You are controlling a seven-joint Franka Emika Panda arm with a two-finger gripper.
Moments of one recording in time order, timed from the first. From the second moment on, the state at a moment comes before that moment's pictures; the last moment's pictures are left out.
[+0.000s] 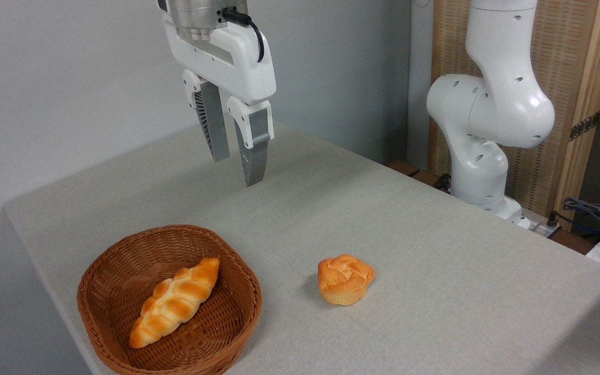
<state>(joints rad) 0.00 -0.08 -0.06 -1.67 -0.07 1.62 0.76</state>
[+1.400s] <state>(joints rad) 0.02 -0.22 0.03 -2.15 0.08 1.83 1.03</state>
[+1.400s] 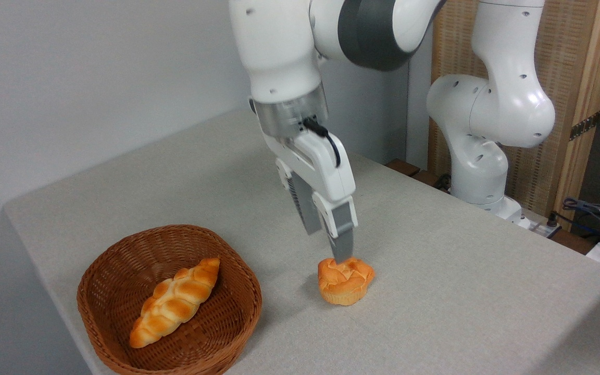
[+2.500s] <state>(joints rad) 0.01 -0.16 0.03 -2.27 0.16 1.94 1.05</state>
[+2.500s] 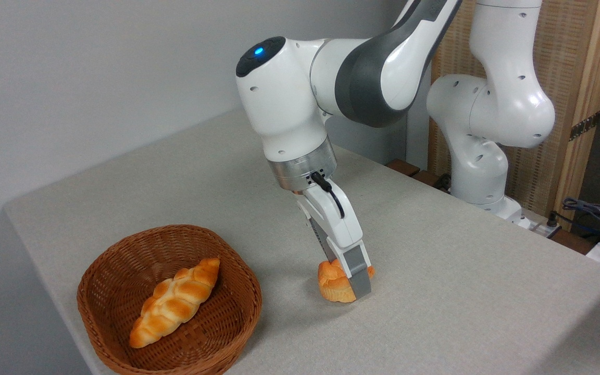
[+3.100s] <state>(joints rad) 0.01 -0.16 0.02 -2.27 0.16 1.94 1.05</state>
